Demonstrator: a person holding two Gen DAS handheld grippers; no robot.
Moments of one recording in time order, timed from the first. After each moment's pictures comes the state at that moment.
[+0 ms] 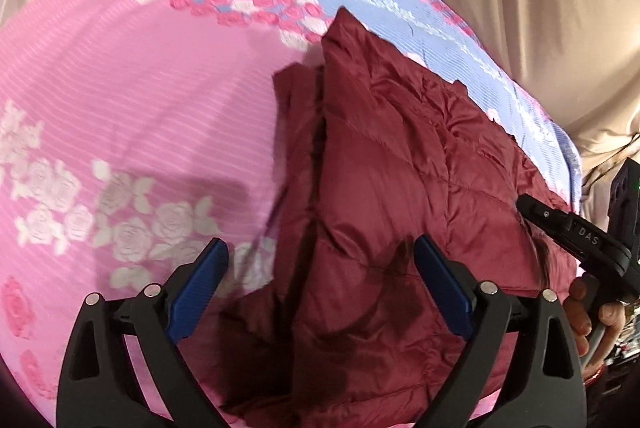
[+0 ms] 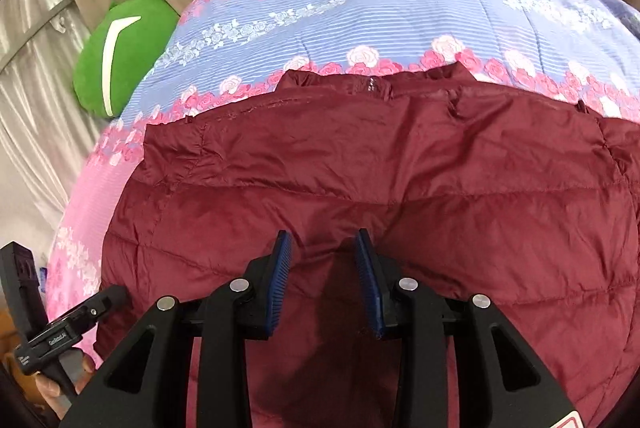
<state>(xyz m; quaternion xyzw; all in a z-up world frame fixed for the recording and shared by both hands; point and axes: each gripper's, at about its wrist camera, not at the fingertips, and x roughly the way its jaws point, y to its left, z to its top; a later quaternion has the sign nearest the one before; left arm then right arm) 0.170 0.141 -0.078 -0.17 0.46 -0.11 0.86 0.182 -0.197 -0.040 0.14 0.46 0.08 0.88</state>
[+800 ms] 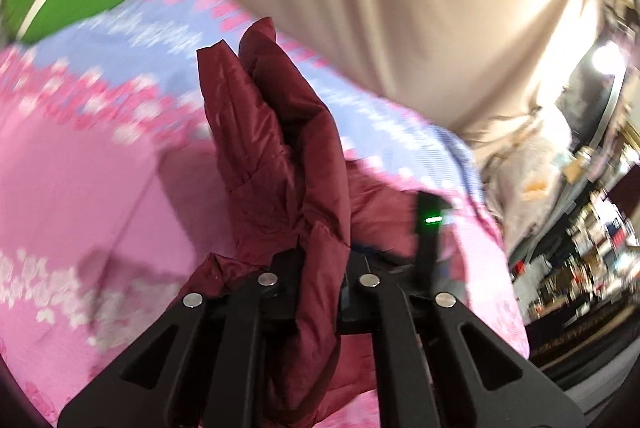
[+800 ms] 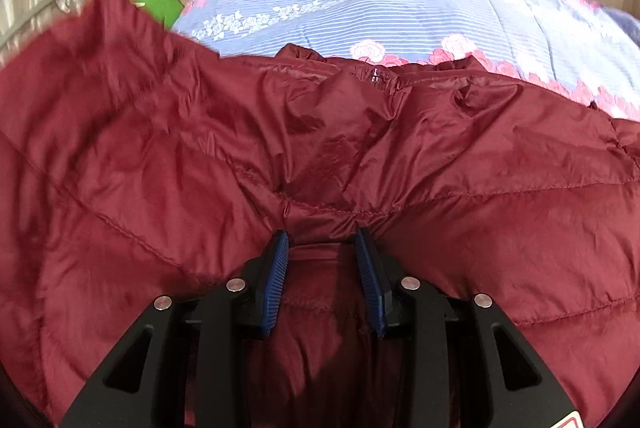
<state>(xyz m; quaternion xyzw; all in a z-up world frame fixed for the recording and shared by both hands) 0.138 0.049 0.037 -0.16 0.35 -0.29 0.87 0.182 -0.191 -0.066 0.12 0.43 0.08 0.89</state>
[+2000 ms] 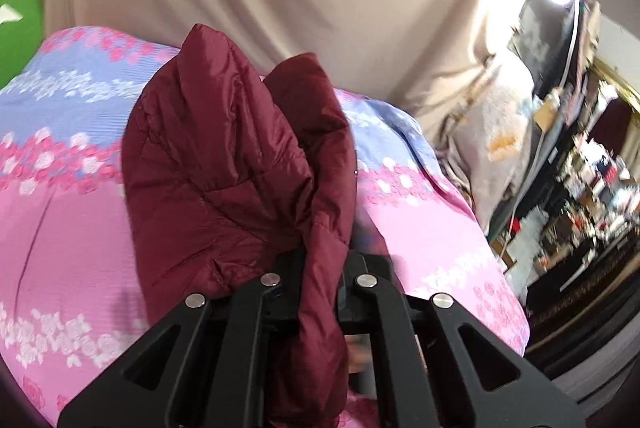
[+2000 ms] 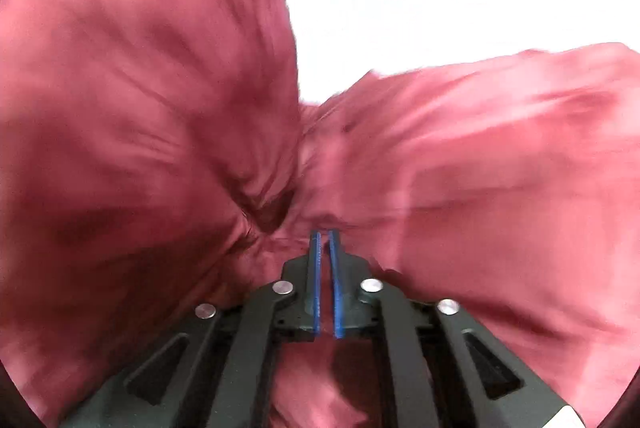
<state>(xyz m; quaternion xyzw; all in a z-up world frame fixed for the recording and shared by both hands) 0.120 -0.114 0.067 -0.08 0.33 -0.36 0.87 0.191 -0.312 -0.046 0.29 0.44 0.17 0.84</state>
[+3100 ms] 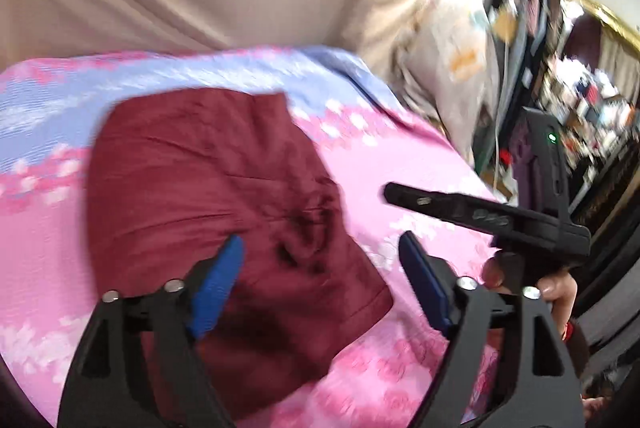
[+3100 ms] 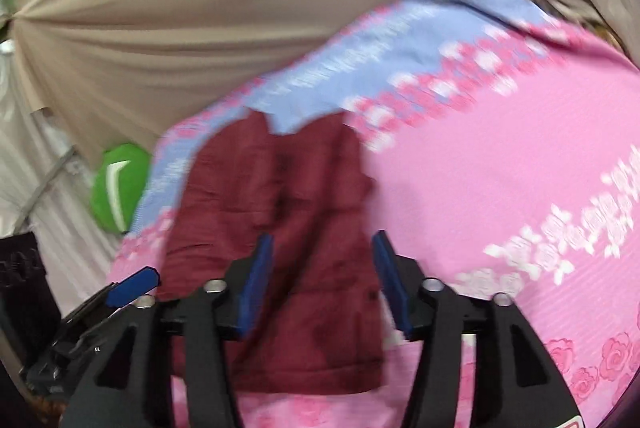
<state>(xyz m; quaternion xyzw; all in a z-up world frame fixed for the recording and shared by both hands) 0.059 -0.182 0.031 0.02 0.32 -0.41 0.86 -0.002 -0.455 -0.004 0.29 0.30 0.03 0.91</state>
